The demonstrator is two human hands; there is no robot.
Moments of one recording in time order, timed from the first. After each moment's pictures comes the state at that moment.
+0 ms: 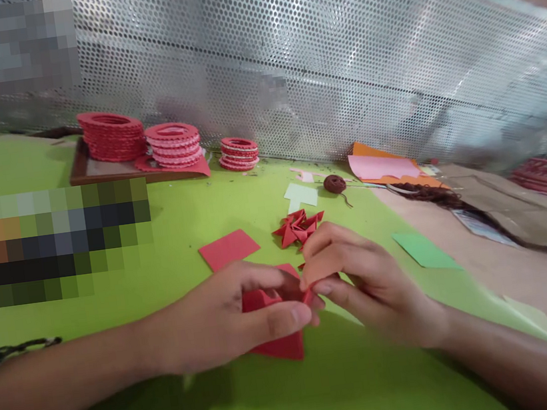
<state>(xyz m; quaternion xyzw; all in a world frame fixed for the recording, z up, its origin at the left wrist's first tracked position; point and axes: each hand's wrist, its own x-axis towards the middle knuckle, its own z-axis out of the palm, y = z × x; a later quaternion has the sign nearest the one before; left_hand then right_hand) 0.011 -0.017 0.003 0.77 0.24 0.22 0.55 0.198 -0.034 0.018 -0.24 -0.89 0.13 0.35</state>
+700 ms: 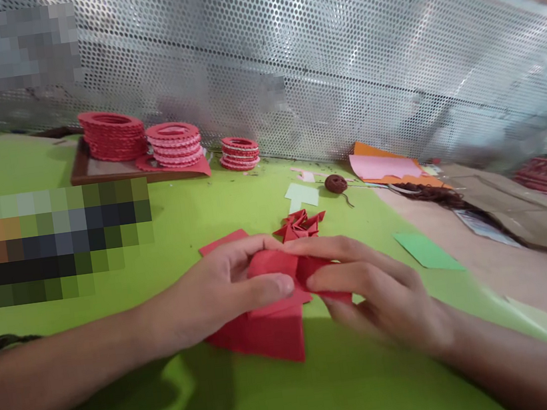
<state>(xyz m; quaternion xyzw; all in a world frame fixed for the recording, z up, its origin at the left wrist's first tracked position) 0.011 -0.005 -0.003 0.63 0.26 0.29 0.67 0.203 -0.038 0.009 -0.22 -0.91 -0.02 0.34</state>
